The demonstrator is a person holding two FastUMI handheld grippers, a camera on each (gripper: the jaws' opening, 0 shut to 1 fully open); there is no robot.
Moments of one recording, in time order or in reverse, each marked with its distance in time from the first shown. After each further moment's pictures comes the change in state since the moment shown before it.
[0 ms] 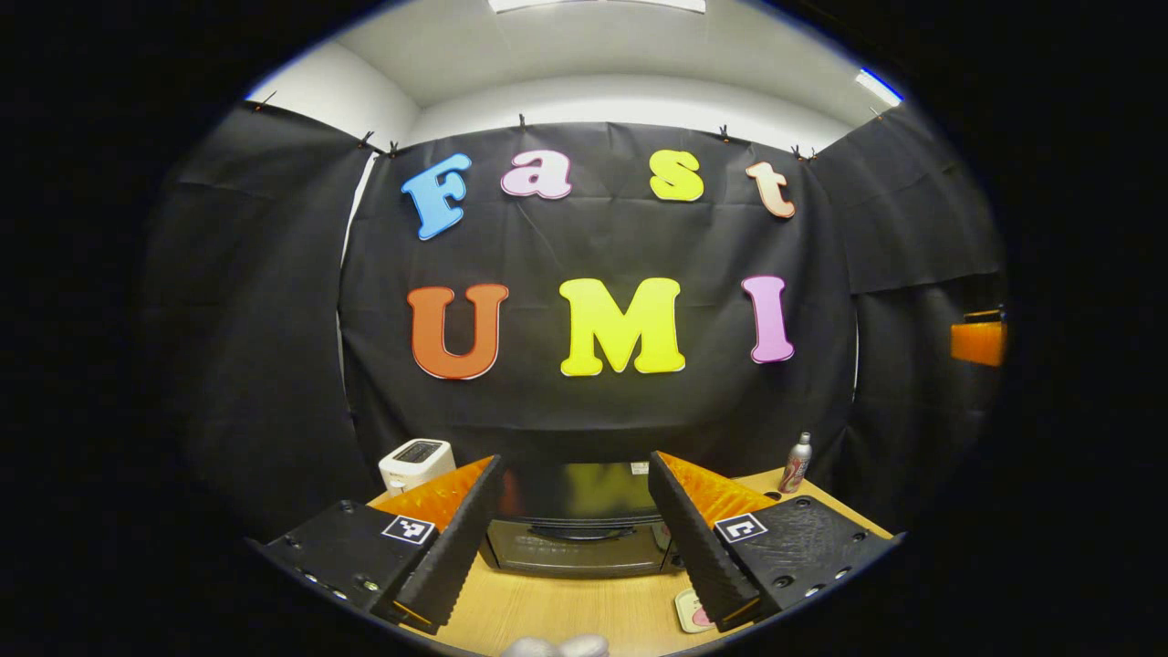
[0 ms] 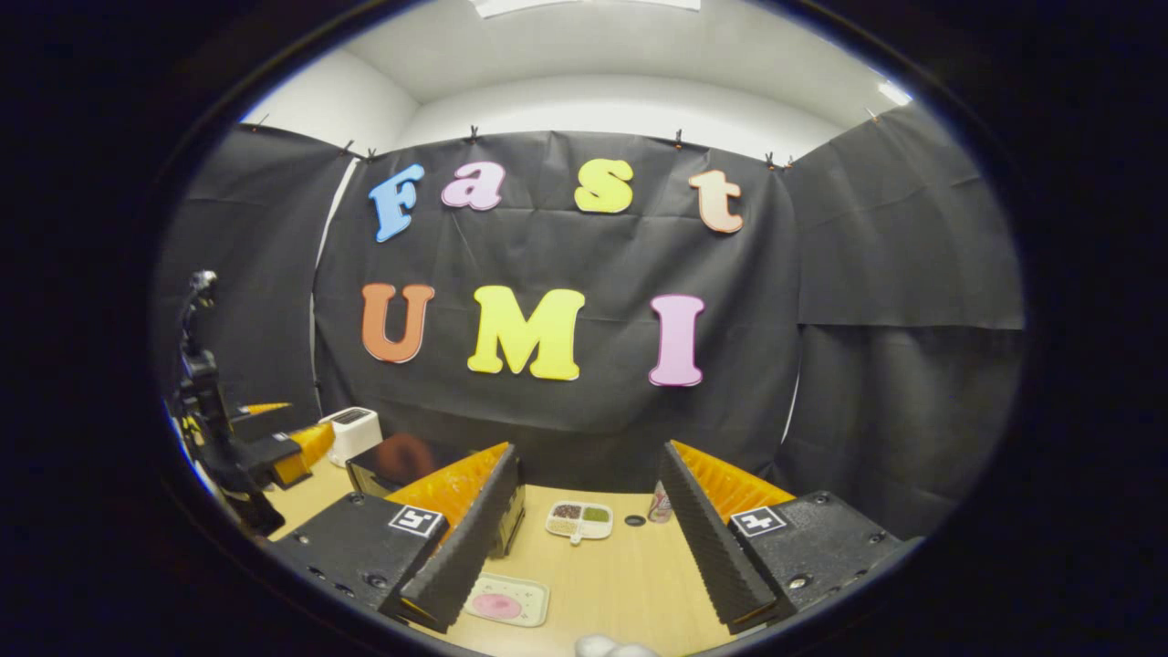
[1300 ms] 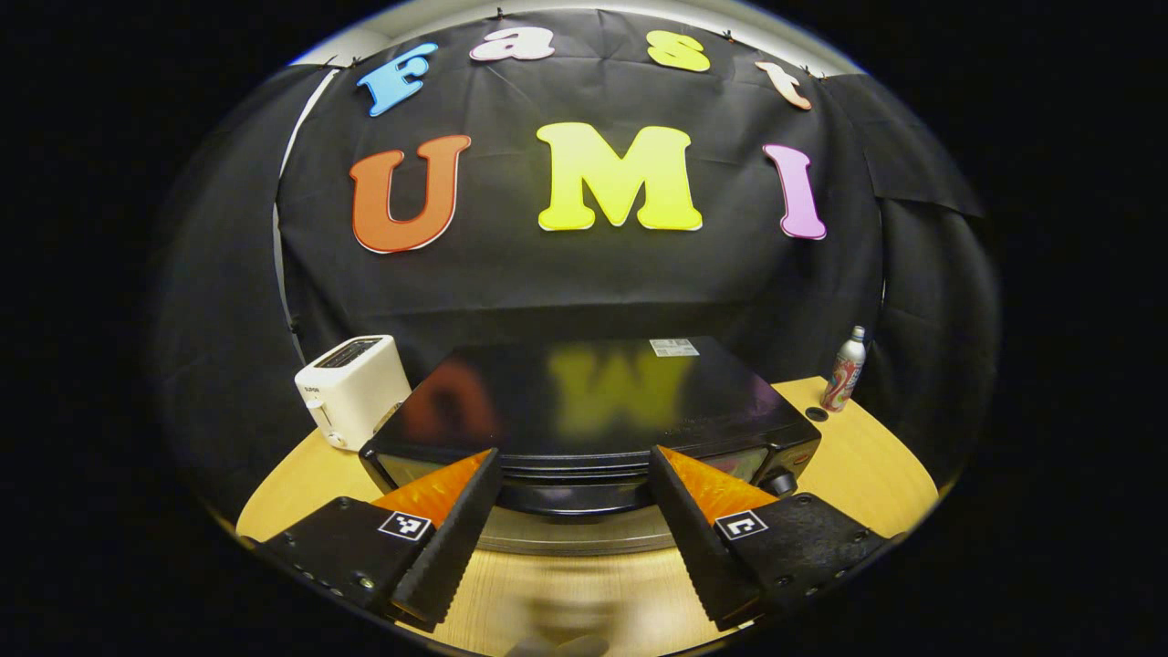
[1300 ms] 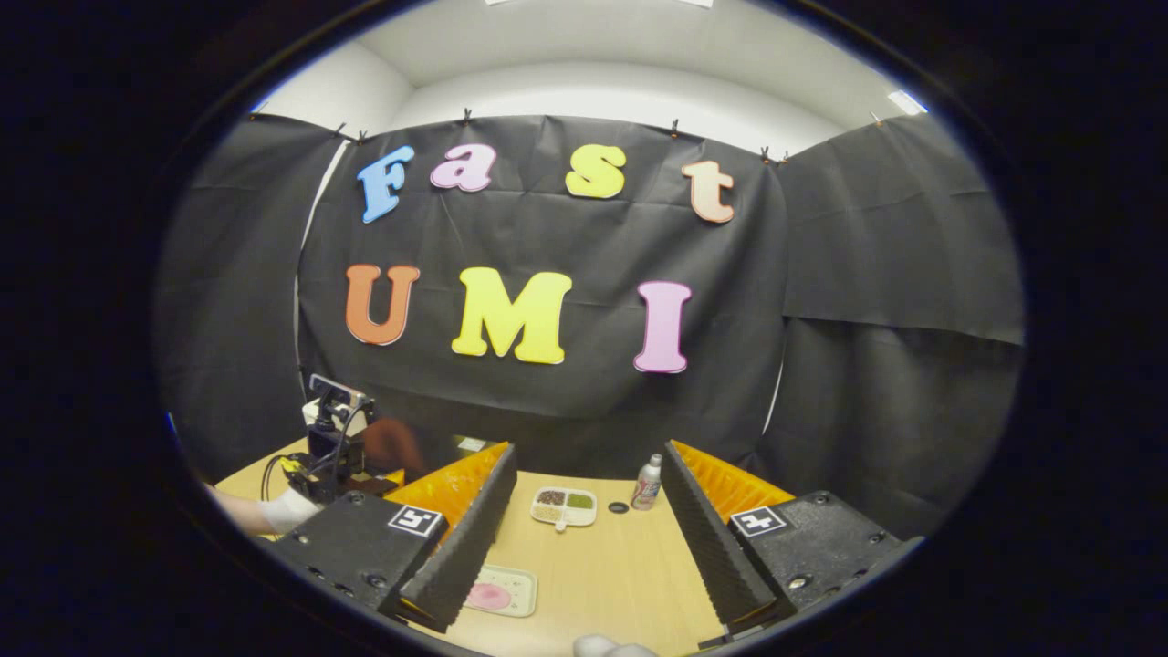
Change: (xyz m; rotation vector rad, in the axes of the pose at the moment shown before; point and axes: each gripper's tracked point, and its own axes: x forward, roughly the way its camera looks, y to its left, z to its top) left arm 0.123 0.001 -0.159 0.022 0.357 -0.052; right arm -0.004 0.004 -0.007 -0.020 0.061 -0.050
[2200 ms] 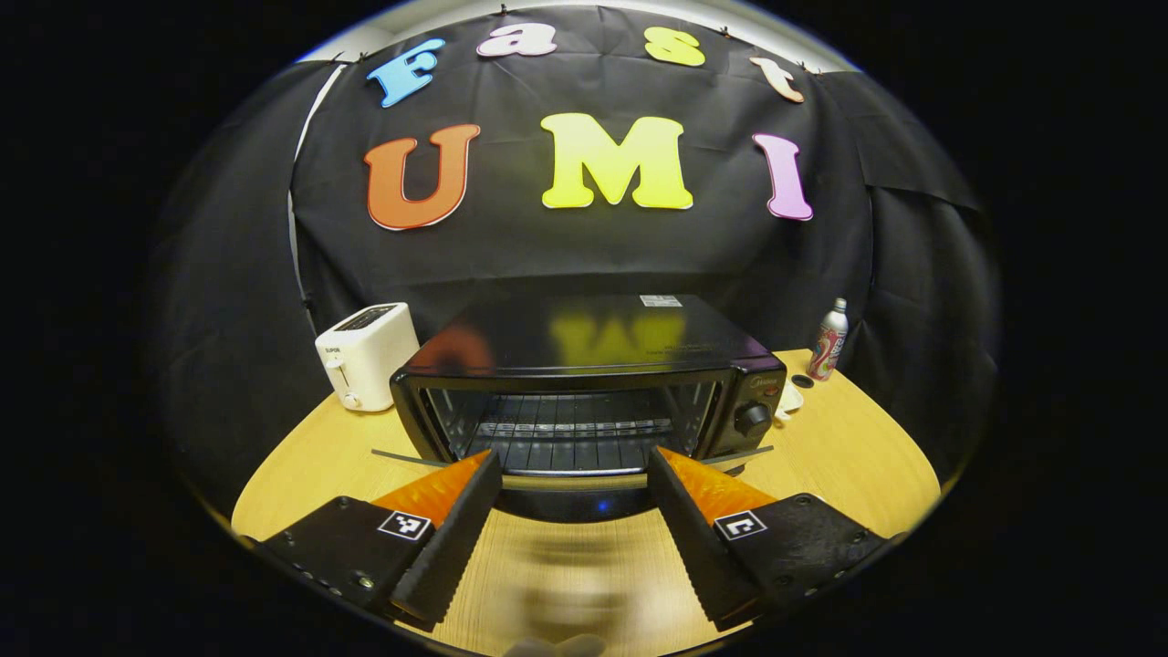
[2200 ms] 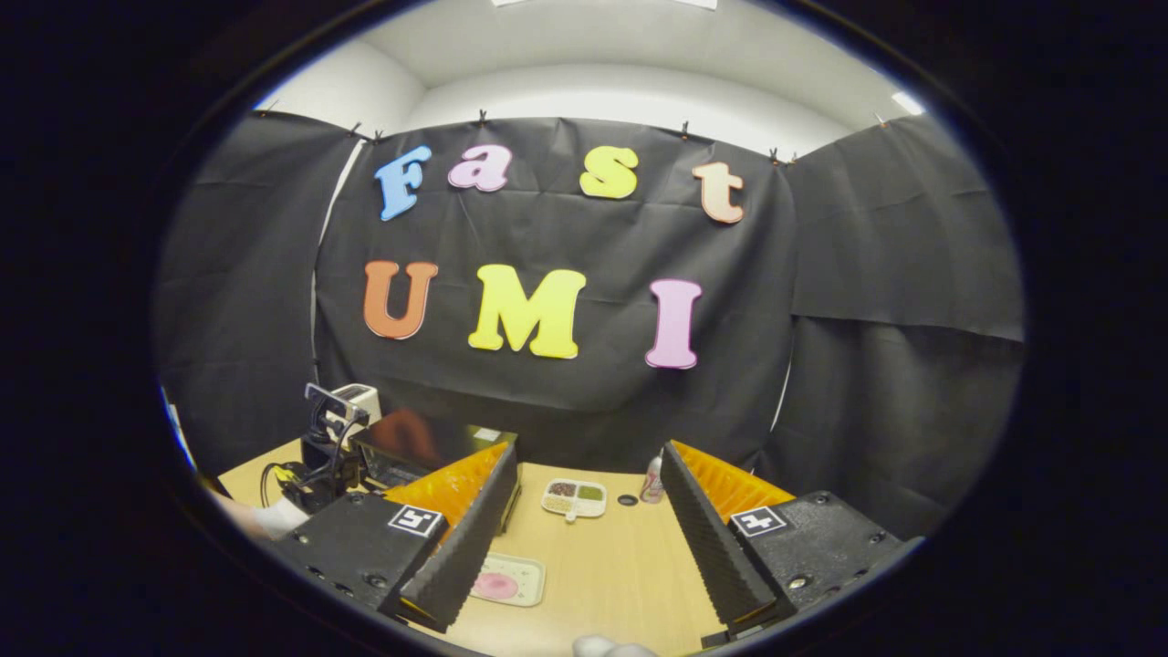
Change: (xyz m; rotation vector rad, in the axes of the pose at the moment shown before) left arm -0.063 -0.003 -0.055 -0.008 0.032 -0.003; right arm -0.027 0.010 -0.020 -0.008 0.002 0.036
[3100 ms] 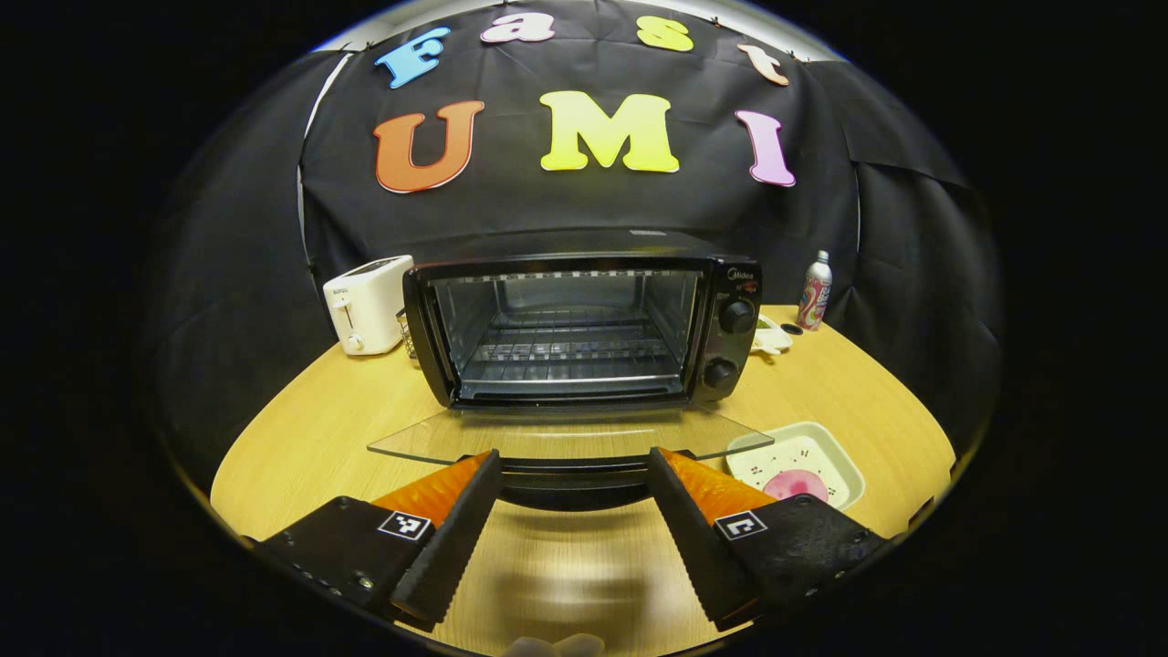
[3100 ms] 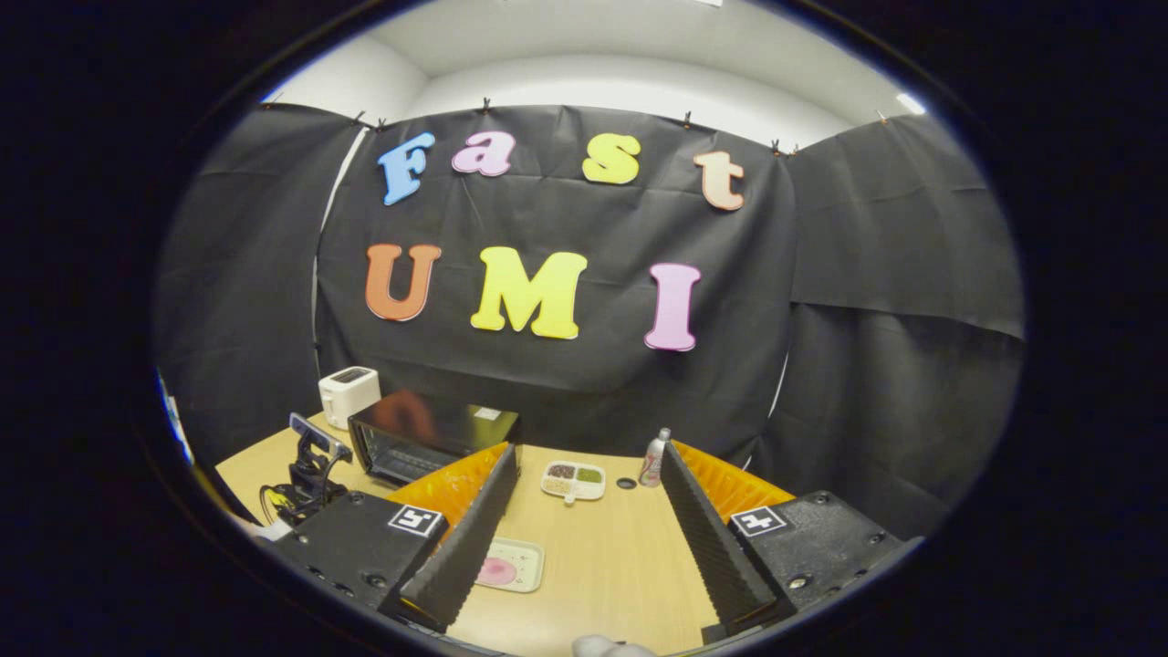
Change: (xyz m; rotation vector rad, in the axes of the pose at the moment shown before) left arm -0.033 -0.003 -0.087 0.004 0.072 -0.013; right arm -0.011 0.002 -0.026 -0.015 0.046 -0.007
